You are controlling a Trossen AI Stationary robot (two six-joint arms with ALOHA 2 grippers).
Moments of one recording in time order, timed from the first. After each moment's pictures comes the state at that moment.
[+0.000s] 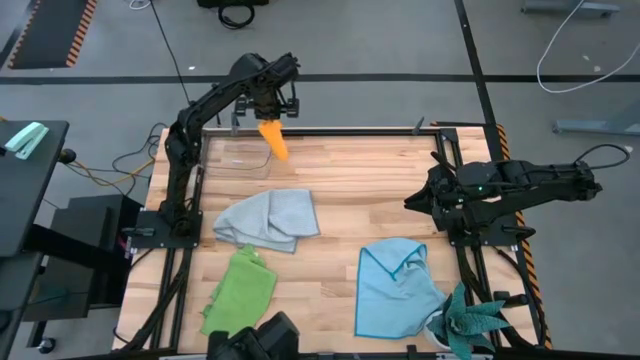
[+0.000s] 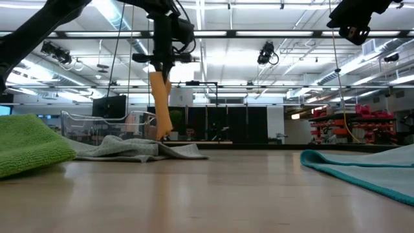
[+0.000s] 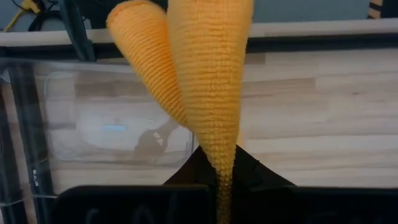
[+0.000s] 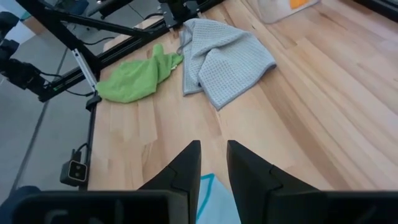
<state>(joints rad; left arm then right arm) 0.72 2.08 2.25 -1.57 -0.16 -0.80 0.13 0.61 0.78 -0.72 0.10 0.53</state>
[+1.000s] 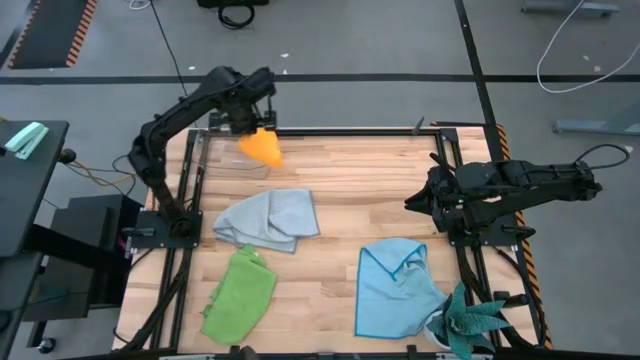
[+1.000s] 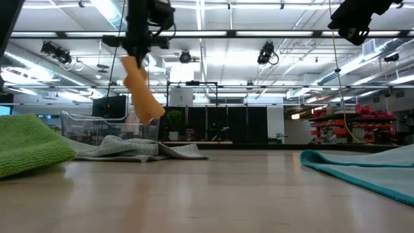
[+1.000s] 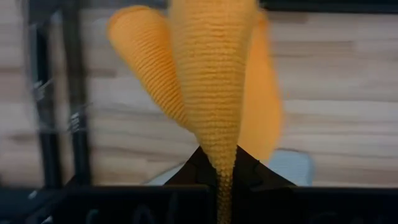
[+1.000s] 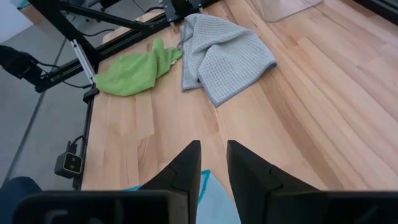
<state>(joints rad) 0.69 1.74 1.86 -1.57 -0.17 -0.91 0.13 0.61 0.78 -0.73 0.10 0.49</state>
